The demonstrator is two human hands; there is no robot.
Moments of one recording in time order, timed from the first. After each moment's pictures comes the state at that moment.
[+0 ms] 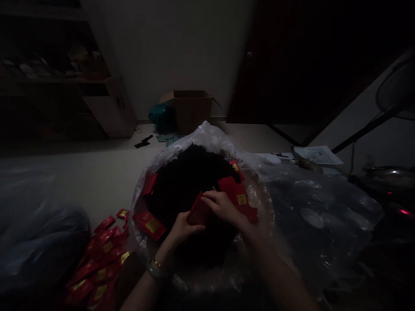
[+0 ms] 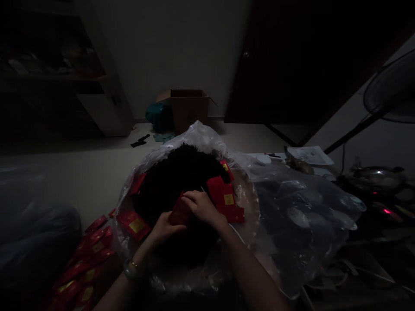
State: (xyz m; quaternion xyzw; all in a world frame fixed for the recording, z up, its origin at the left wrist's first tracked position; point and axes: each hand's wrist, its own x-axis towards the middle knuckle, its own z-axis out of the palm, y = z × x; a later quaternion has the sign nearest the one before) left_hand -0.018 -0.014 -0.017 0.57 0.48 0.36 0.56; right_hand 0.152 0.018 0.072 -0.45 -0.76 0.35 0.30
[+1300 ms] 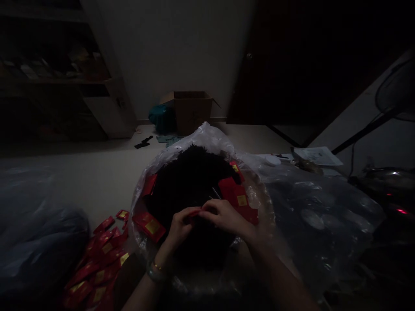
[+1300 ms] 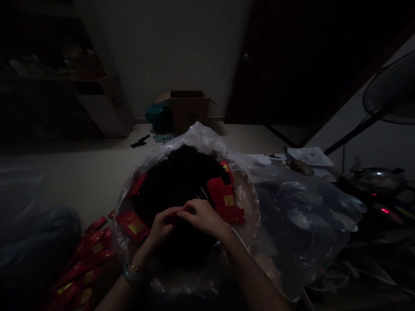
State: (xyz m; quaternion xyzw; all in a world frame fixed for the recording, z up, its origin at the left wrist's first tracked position) left_hand -0.022 -0.014 -0.013 0.65 0.40 0.48 0.44; right_hand 0.154 -0.004 0.088 -0.50 -0.76 0.35 0.22
